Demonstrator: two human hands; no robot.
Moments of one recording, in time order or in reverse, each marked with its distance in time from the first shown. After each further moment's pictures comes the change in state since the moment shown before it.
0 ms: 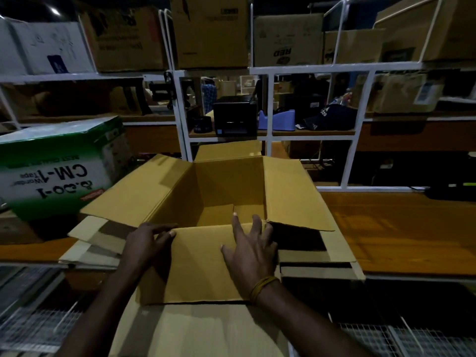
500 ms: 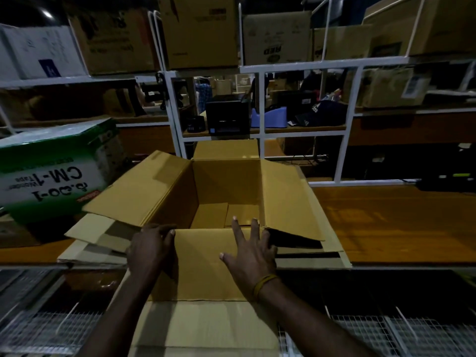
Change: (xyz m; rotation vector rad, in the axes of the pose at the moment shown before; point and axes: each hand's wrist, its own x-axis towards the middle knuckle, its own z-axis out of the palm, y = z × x) left_hand -0.016 0.018 0.029 0.153 0.089 -0.112; right_hand -0.009 0.032 0.007 -0.001 -0.135 -0.003
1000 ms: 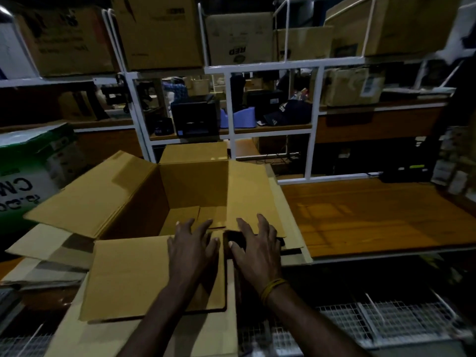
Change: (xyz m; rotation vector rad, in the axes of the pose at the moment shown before) left_hand -0.056 0.149 0.050 -0.095 -0.083 0.282; right_hand -0.006 0.096 -0.038 0.155 0.224 0.023
